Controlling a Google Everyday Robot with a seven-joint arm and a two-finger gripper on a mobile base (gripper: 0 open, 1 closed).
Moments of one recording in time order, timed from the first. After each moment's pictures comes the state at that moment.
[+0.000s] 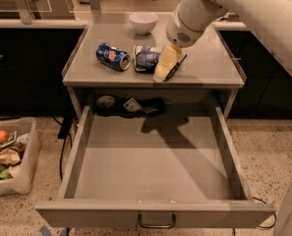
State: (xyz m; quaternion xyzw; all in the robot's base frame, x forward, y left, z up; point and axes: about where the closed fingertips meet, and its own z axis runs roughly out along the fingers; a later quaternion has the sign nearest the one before) arm 0.687 -0.069 0.917 -0.61 0.74 0.01 0.29
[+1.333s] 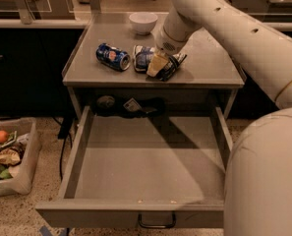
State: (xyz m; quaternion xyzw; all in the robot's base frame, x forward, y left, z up) arm 0.747 -0.054 0.864 -0.59 0.76 0.00 0.28
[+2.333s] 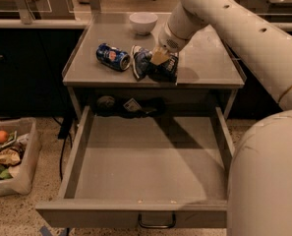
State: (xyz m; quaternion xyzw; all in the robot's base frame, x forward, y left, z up) arm 0.746 -0.051 0.871 -0.59 0.75 0.02 0.29
